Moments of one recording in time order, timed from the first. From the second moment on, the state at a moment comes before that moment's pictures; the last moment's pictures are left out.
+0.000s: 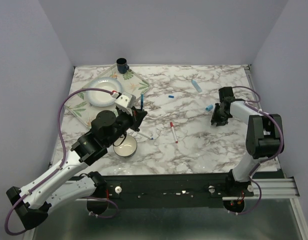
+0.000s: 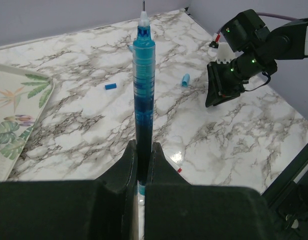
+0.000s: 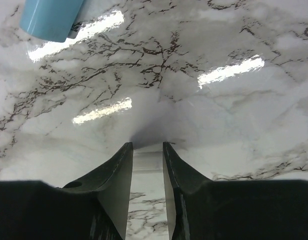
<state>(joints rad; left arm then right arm) -0.81 0.81 0.87 -0.17 -0.15 -0.23 0.05 1.74 1.06 -0.53 0.06 0.37</state>
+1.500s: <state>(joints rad) -0.81 0.79 0.84 -0.16 -0.16 -0.24 0.10 1.74 1.11 -0.72 -0.32 -0.64</state>
